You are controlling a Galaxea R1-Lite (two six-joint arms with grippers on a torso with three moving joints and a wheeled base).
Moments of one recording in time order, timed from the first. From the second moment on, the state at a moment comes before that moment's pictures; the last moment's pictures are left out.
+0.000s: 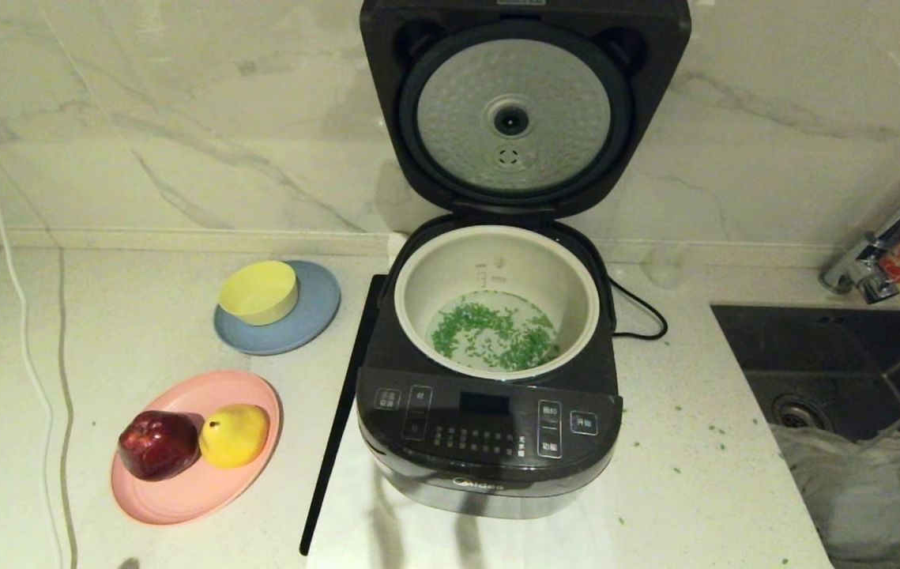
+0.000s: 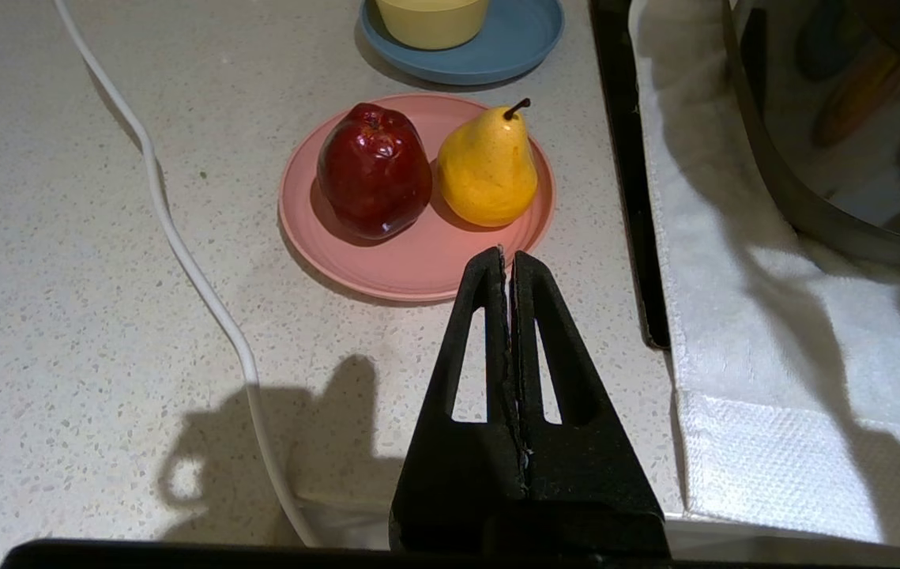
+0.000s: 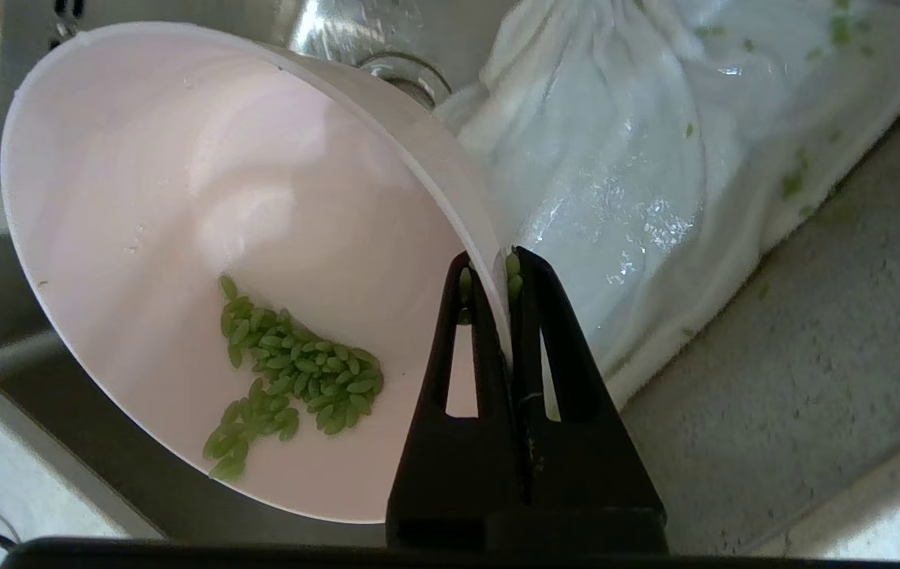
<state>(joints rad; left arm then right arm) -0.02 0.00 0.00 -0.01 0.00 0.01 -1.01 2.21 -1.45 0.13 0.53 0.40</state>
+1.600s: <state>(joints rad) -0.02 0.00 0.00 -0.01 0.00 0.01 -0.93 2.35 -1.69 0.13 0.45 0.51</state>
